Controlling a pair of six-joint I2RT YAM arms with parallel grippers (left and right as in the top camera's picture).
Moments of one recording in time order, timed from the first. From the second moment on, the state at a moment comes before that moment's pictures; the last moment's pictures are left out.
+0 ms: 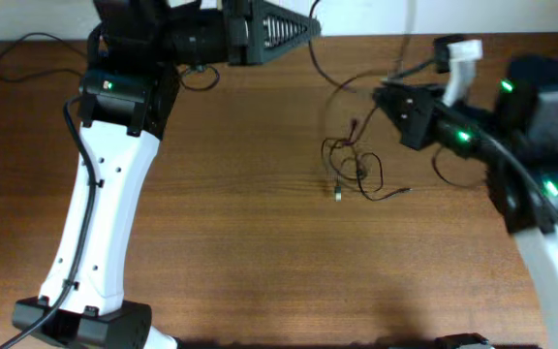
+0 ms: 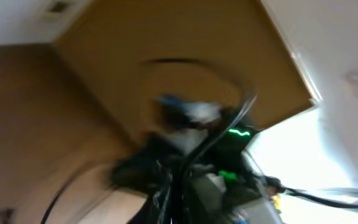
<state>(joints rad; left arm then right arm) -0.22 1.69 1.97 -0.34 1.23 -0.82 0.11 1.24 1.39 -0.52 -0.68 0.33</state>
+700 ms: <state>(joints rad) -0.22 1.69 1.97 -0.98 0.59 -0.23 0.11 1.06 1.39 -0.50 -0.51 0.57</state>
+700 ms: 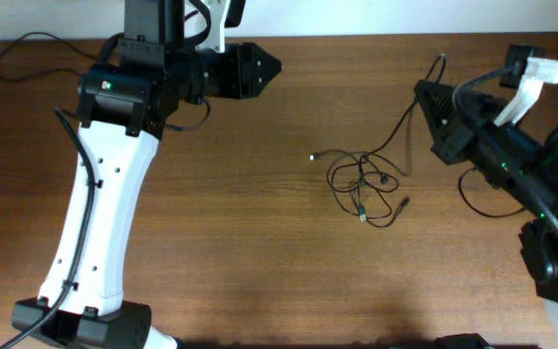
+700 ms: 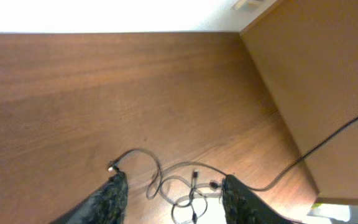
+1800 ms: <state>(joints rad) -0.57 1.93 1.97 -1.15 0.50 -0.20 0.11 1.14 1.39 -0.44 -0.30 1.05</state>
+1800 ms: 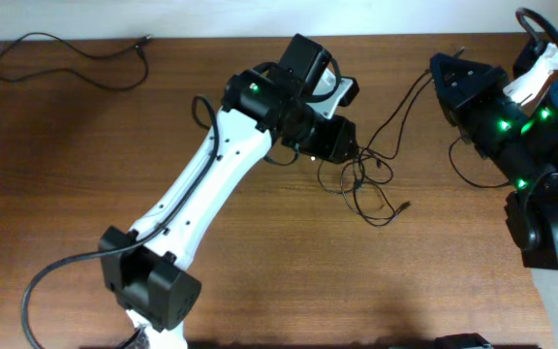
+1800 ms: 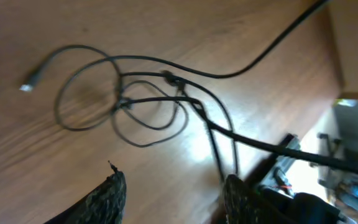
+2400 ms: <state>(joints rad) -0.59 1.94 1.97 -1.16 0.63 -0.18 0.11 1.14 1.39 -0.41 -0.25 1.11</state>
